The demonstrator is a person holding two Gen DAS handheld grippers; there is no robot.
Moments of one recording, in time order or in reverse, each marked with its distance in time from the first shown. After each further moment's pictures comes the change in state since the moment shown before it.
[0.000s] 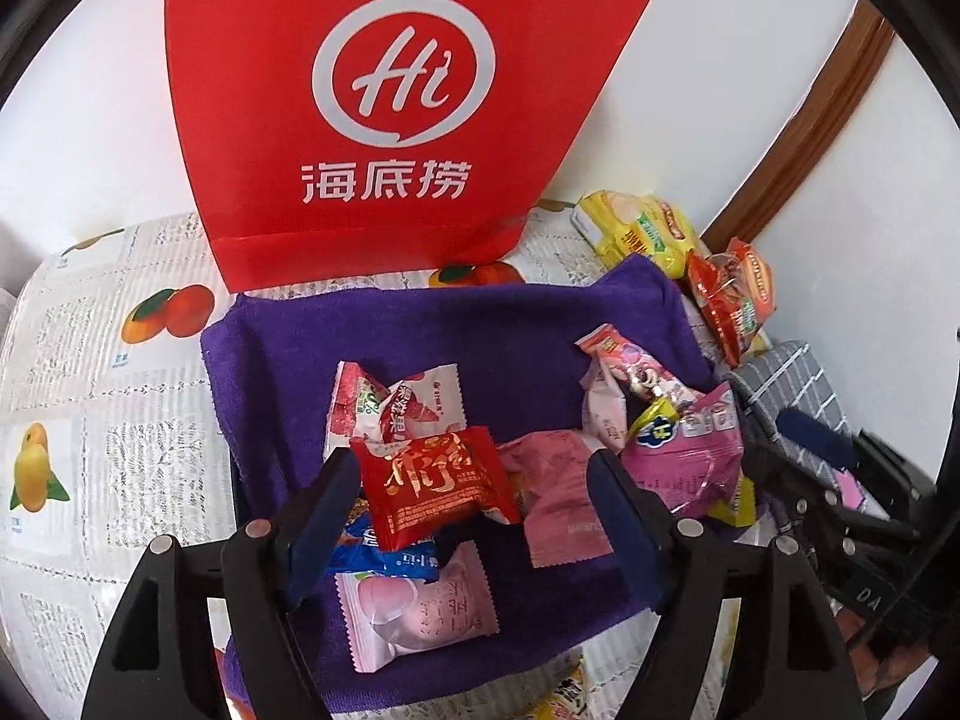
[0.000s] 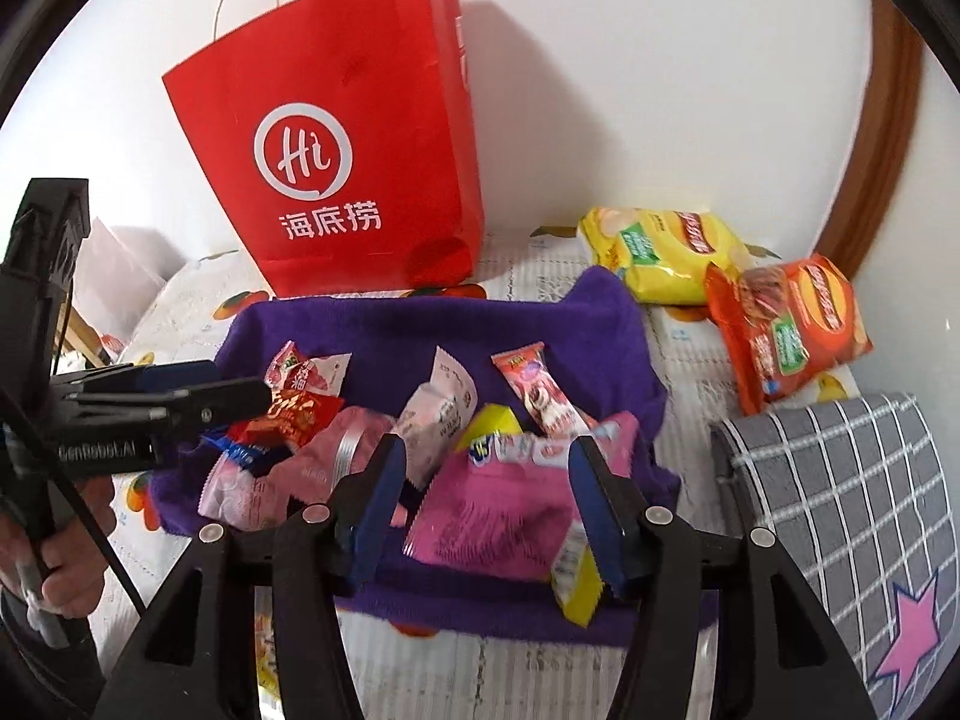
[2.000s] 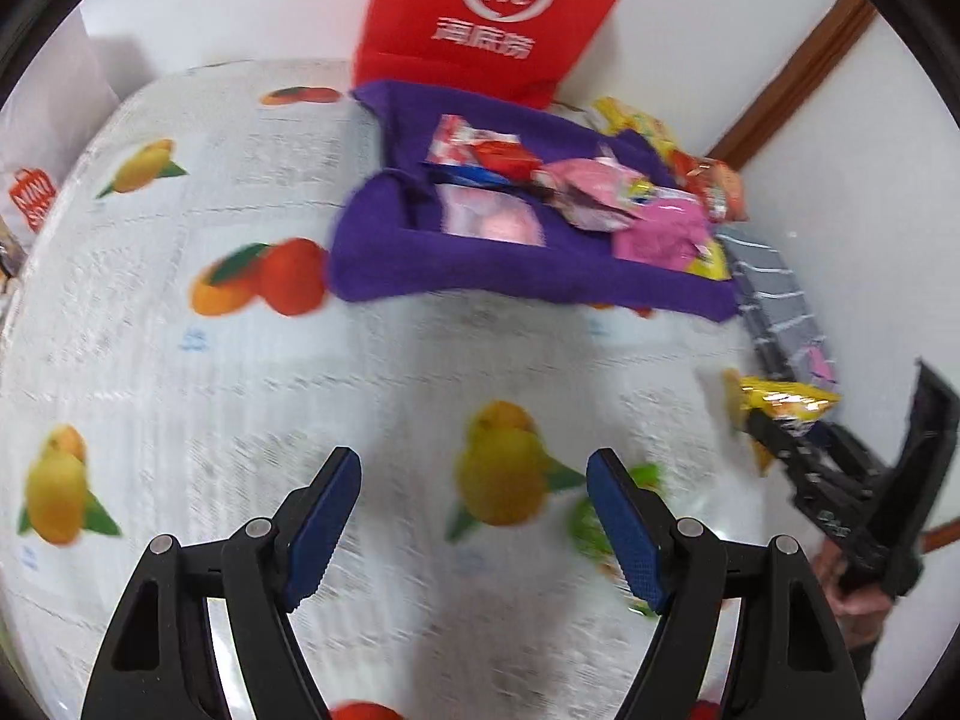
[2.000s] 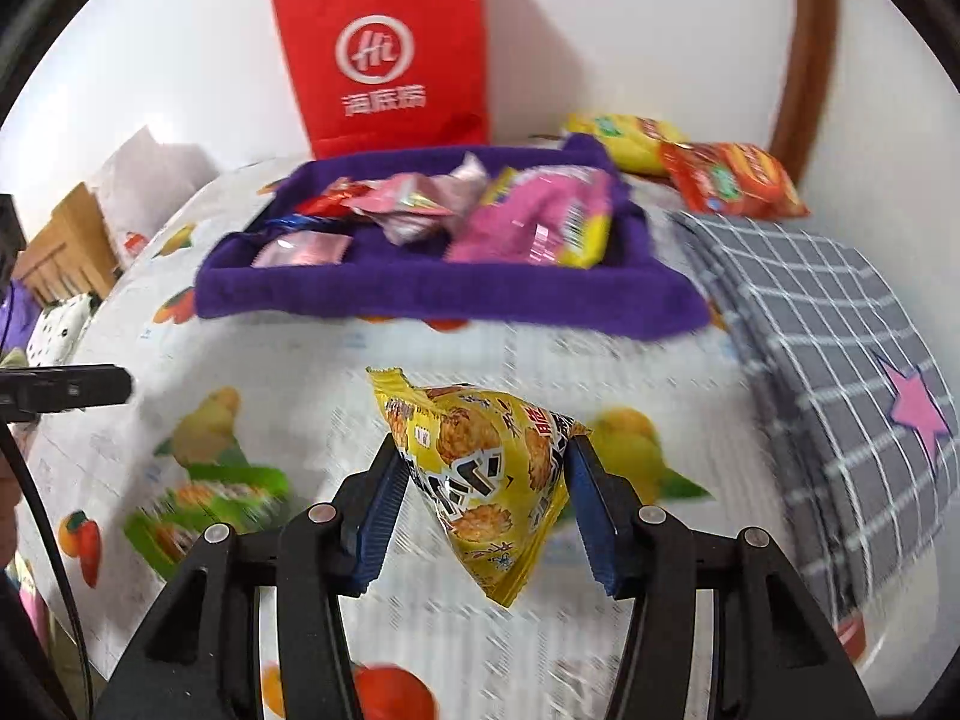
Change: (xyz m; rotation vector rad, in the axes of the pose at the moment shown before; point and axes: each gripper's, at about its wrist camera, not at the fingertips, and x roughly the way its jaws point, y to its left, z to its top) left arm -0.096 0.028 -0.188 -0.101 0.071 -0.030; right arm -0.065 0.018 -0.177 -0.010 0.012 -0.068
